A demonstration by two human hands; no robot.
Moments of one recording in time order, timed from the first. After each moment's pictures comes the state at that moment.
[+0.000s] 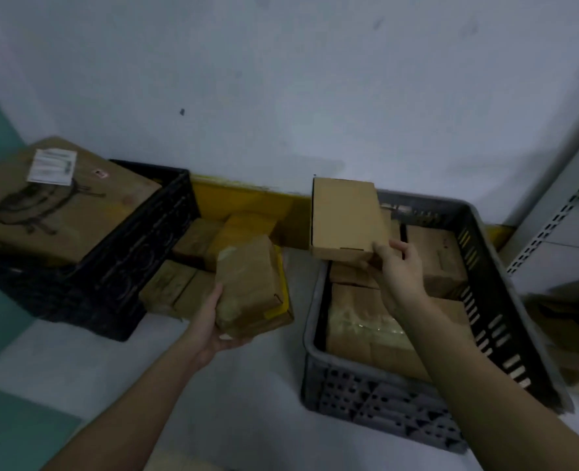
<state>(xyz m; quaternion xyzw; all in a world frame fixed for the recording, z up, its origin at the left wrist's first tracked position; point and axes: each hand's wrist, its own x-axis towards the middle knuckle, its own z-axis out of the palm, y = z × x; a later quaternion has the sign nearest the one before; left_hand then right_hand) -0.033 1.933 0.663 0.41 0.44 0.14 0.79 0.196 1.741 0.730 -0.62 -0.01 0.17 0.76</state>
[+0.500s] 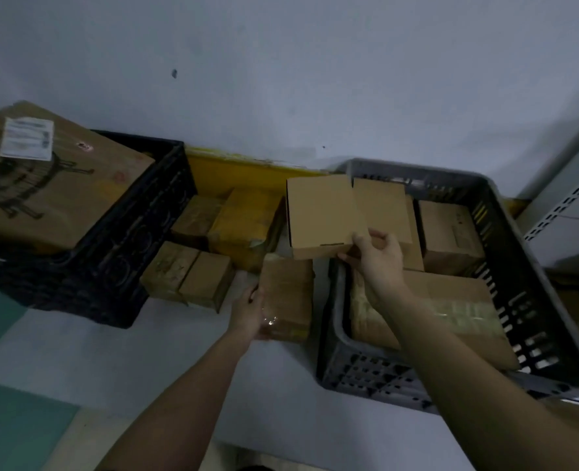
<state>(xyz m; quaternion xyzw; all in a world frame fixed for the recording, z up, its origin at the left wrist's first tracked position) 0.001 1.937 0.605 0.61 0.45 0.11 0.65 0.149 1.795 0.716 -0.65 0.01 0.20 0.74</state>
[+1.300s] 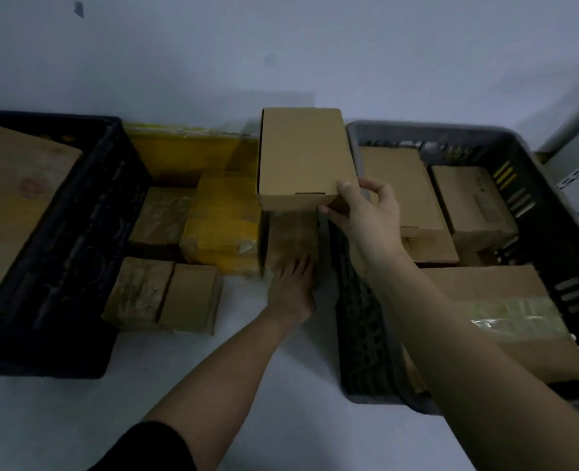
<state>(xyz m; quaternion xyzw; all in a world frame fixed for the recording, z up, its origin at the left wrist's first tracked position) 0.123 1.985 0.539 0.98 0.10 -0.08 0.17 0.177 1.896 0.732 -0.60 0.06 0.17 0.78</state>
